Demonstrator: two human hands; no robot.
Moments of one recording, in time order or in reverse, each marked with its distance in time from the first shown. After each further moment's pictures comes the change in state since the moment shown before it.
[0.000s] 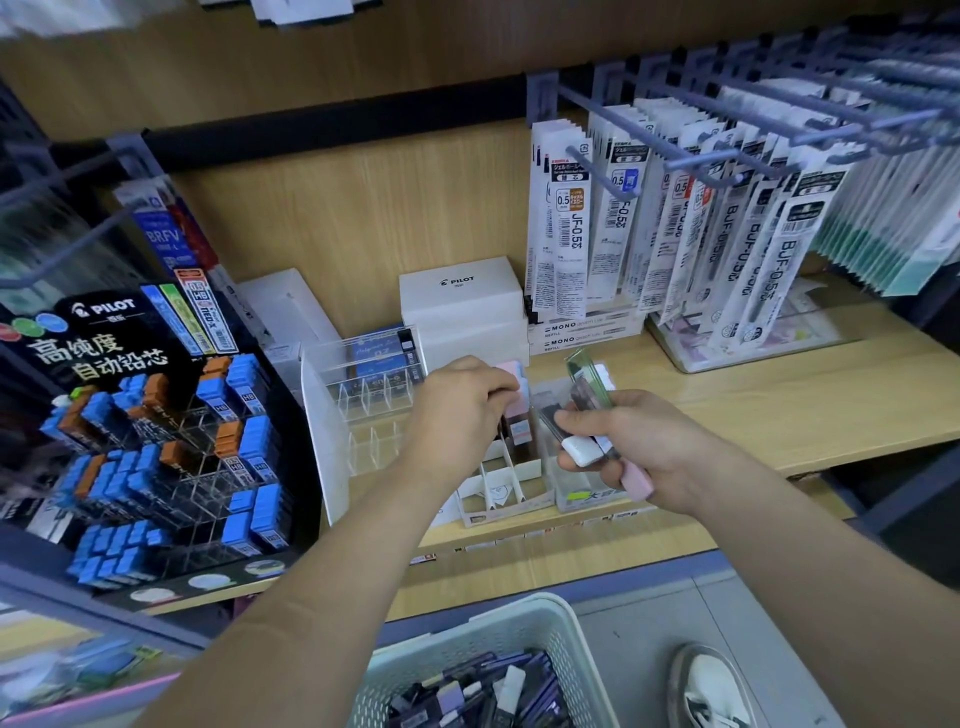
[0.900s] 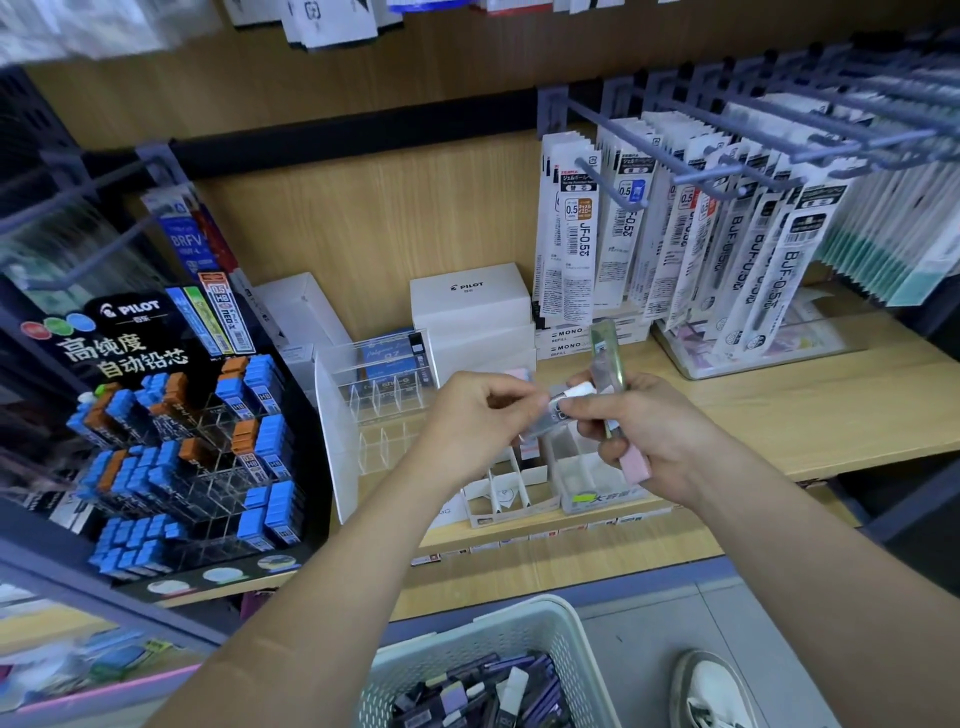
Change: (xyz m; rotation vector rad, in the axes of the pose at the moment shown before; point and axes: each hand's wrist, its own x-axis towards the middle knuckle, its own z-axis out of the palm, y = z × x) left_hand -0.011 0.030 -0.024 -0.646 -0.221 -0.380; right_hand 0.010 -0.005 0.001 0.186 0.015 -0.107
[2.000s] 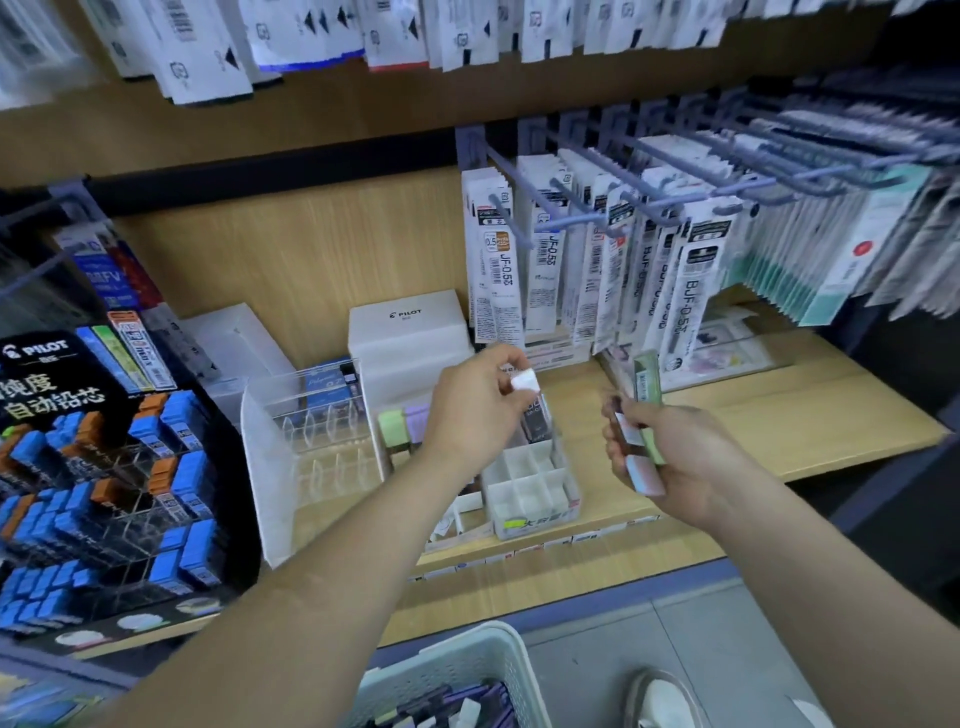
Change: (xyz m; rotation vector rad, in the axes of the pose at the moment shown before) left_hand 0.050 0.019 0.062 0.308 0.162 0.178; right_hand -0.004 -0.010 -0.080 0.252 0.149 0.079
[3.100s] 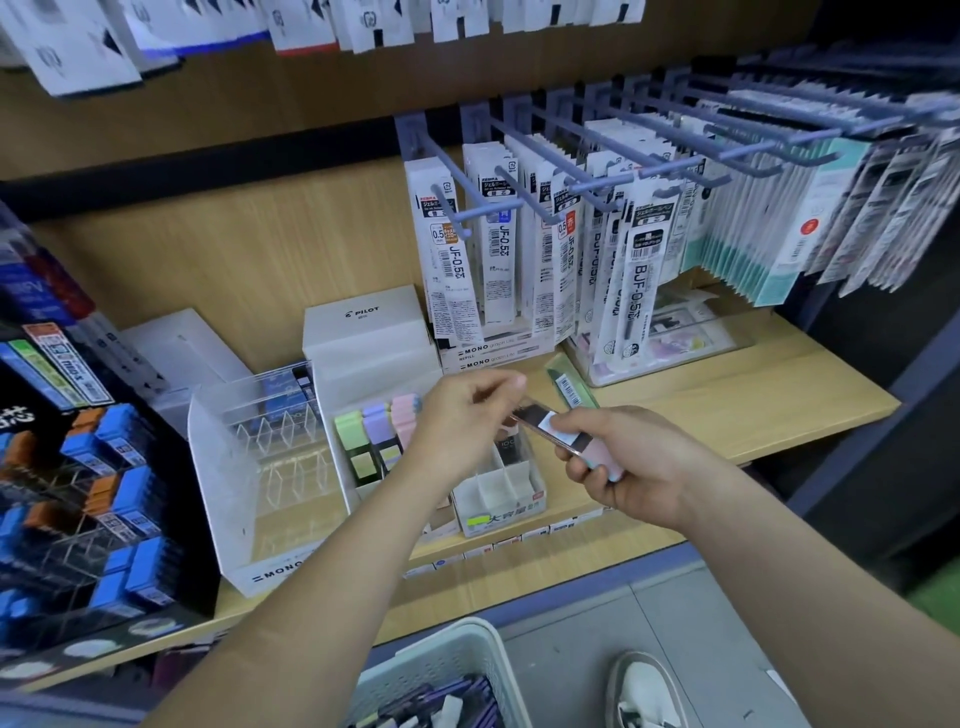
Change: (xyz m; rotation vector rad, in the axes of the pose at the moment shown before) left_hand -0.013 0.010 0.022 -0.282 -0.173 -0.113; right_hand -0.014 -0.002 -0.008 -0.206 -0.118 0.116
